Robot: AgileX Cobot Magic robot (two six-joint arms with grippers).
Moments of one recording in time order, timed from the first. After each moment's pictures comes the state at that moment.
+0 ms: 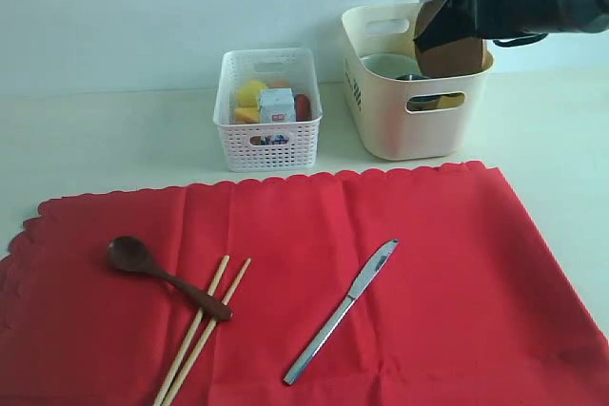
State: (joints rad) left arm -0.02 0.01 0.00 0.00 0.37 -0.10; right arm 0.26 2.12 -1.59 1.61 -0.42 -2.09
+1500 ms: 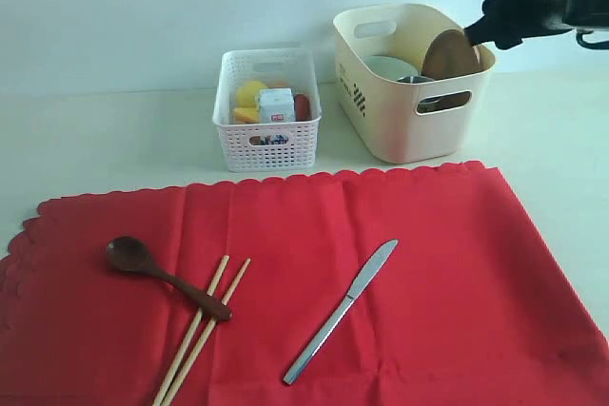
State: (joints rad) left arm -0.02 0.01 0.00 0.00 0.37 -0.10; right arm 0.26 1.74 -1.22 1.75 -0.44 -2.03
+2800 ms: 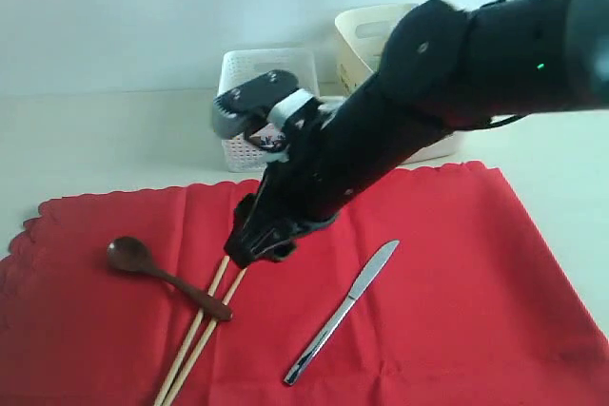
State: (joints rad) left arm -0.02 0.01 0.00 0.00 0.37 -0.10; right arm 0.67 1.79 -1.15 0.67 0.62 -0.76
